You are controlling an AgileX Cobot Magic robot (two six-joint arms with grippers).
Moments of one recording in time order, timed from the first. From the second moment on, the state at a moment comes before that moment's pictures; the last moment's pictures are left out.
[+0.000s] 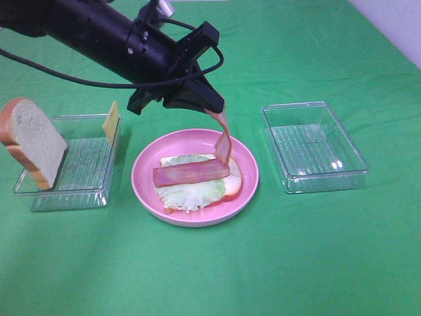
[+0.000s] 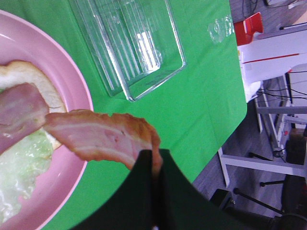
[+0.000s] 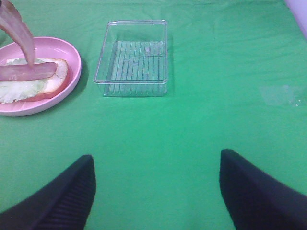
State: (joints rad) left arm -0.44 1.96 -1.40 -1.09 0.82 0.39; right arm 0.02 -0.01 -0.50 0.07 1.08 -0.11
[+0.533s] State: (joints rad) left arm -0.44 2.04 -1.40 -0.80 0.72 0.33; right arm 0.02 -0.01 -0.50 0.07 1.08 -0.11
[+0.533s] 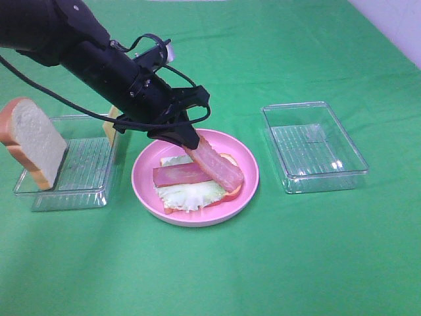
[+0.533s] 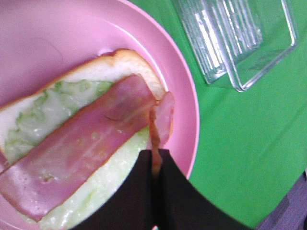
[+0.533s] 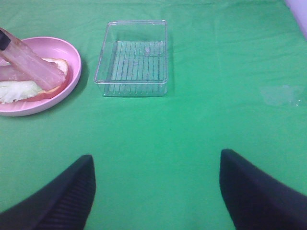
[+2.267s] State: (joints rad) left arm -0.36 2.09 -1.70 0.06 1.00 -0.39; right arm 0.02 -0.01 -0.50 0.08 1.08 -0.11
